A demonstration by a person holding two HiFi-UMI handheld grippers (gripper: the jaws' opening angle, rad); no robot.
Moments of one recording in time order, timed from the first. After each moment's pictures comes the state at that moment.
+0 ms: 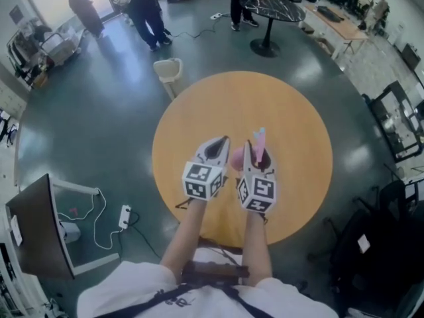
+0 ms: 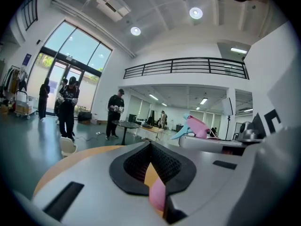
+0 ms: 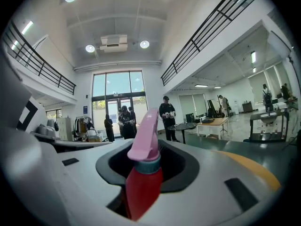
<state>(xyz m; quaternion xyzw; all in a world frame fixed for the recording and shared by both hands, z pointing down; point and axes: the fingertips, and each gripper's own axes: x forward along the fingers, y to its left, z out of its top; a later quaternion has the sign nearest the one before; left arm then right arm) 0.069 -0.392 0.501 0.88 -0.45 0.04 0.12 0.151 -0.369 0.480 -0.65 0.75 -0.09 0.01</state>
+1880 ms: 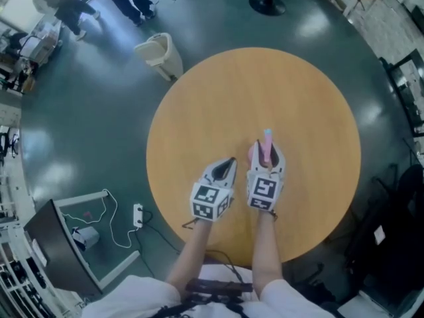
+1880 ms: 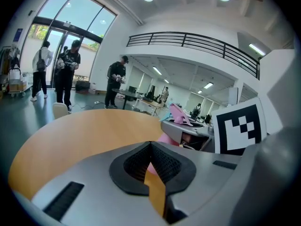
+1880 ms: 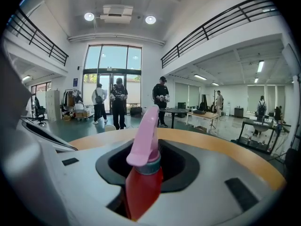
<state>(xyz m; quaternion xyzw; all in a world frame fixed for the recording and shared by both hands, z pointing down) 0.071 -0.454 0.662 0.87 -0.40 0.16 0.25 0.165 -0.498 0.635 -0.69 0.70 -0.12 -0.12</state>
